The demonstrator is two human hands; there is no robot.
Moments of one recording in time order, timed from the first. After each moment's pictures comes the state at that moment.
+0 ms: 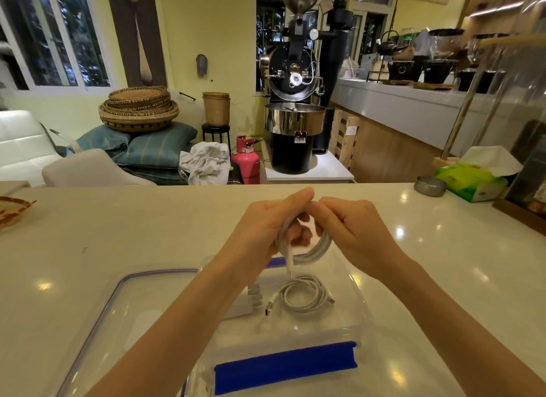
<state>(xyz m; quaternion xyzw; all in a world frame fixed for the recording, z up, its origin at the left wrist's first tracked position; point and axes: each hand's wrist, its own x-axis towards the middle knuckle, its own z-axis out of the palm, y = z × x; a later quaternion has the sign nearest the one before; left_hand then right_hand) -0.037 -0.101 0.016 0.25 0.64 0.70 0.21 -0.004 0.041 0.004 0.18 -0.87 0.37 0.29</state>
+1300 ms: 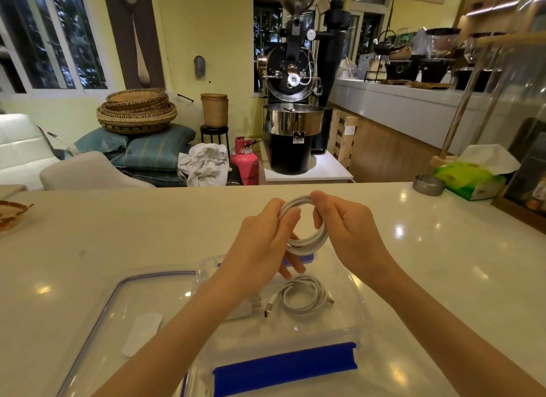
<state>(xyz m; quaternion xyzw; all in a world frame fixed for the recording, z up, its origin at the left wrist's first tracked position) -0.034 -0.105 -0.001 0.29 0.77 0.57 0.04 -0.013 0.034 -0.008 0.10 -0.81 0.47 0.33</state>
